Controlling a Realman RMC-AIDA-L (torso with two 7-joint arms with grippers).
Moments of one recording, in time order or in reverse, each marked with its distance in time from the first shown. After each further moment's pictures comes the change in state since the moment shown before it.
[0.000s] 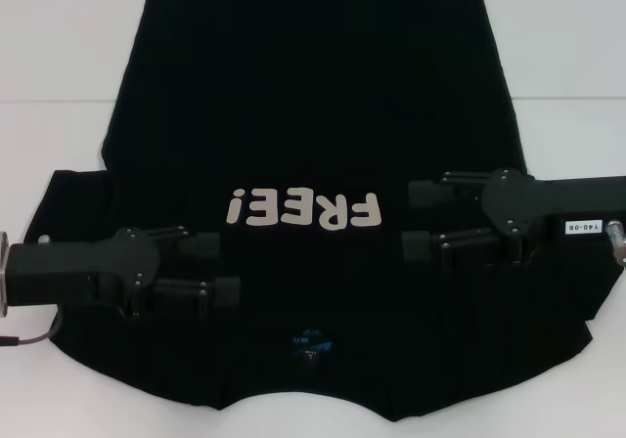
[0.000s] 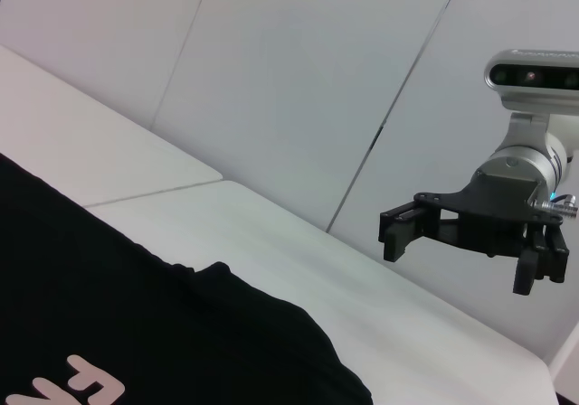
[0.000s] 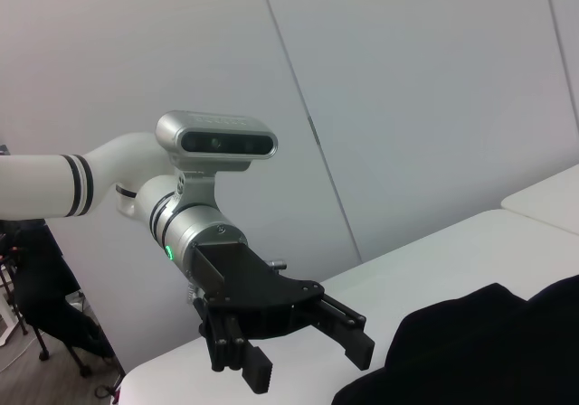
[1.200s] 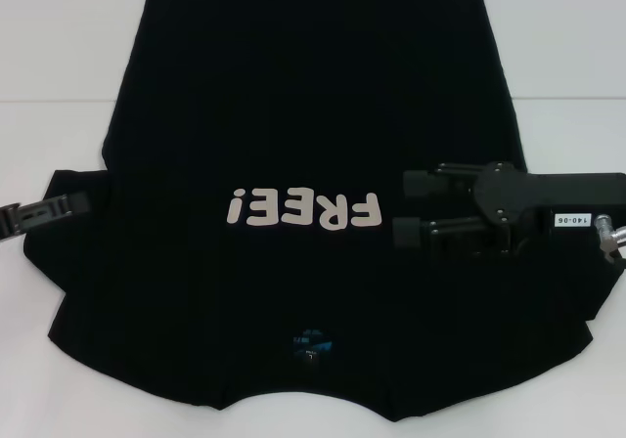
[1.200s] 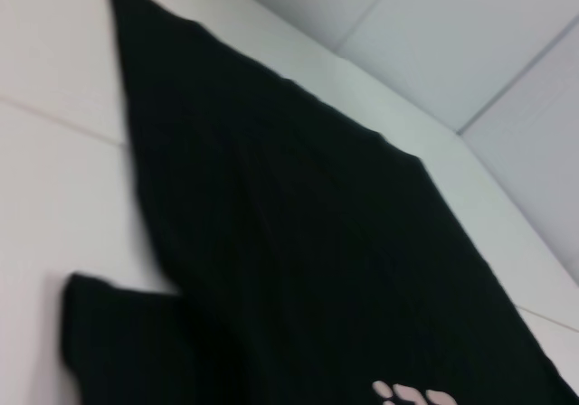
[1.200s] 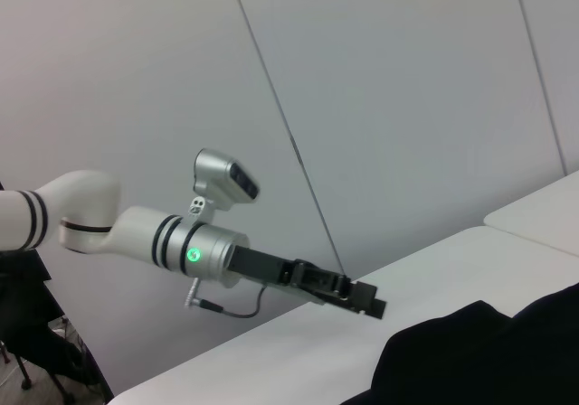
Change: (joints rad) left arm 0.096 0.059 -0.143 0.000 0.008 -0.413 -0.434; right arm -0.001 0.017 0.015 0.010 0.014 0.033 0.000
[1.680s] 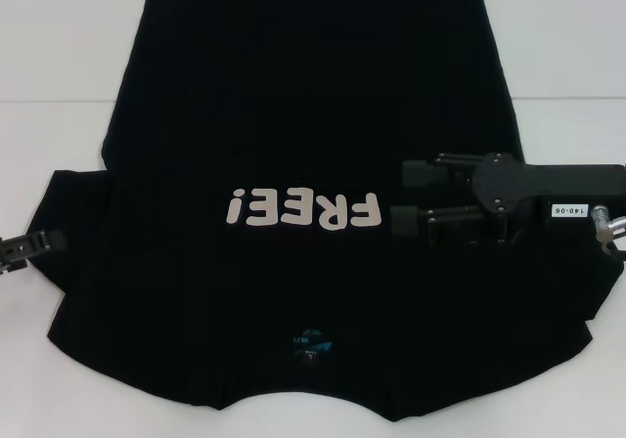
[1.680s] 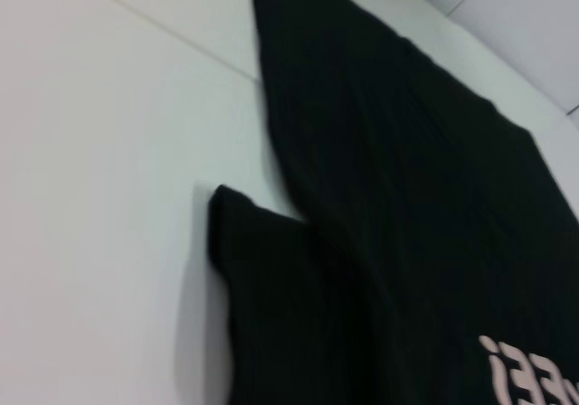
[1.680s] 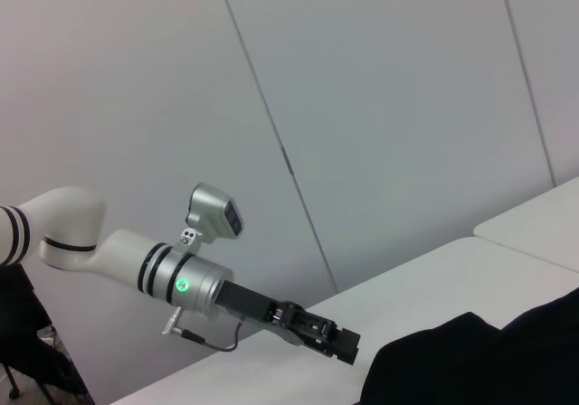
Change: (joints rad) left arm 0.028 0.006 0.001 -0.008 0.099 -0.086 -0.107; right arm 0.005 0.000 0.000 0.000 0.014 0.017 0.001
